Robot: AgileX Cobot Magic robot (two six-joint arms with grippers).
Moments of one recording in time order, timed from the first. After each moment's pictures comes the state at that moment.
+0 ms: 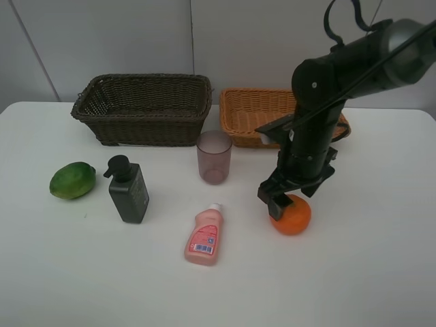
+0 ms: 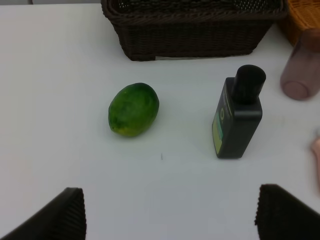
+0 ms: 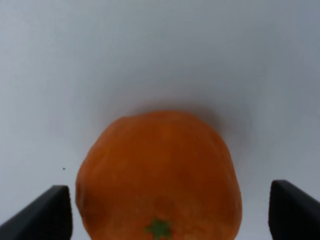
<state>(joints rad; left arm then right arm) -0.03 -0.01 -0.50 -0.08 1.06 -0.01 0.53 1.91 -1.14 -0.09 0.94 -0.02</state>
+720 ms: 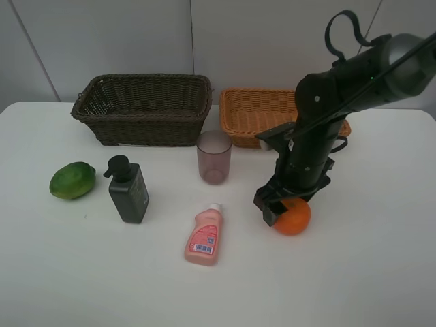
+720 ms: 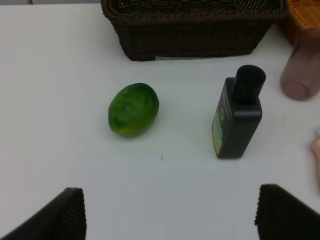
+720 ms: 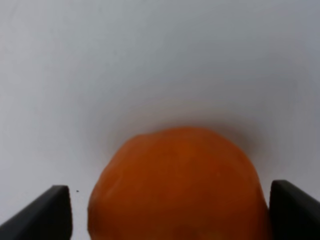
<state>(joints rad) -0.03 -0.01 -0.50 -0.08 1.06 -0.01 0.53 1.91 -1.07 -0.04 0.82 -0.02</state>
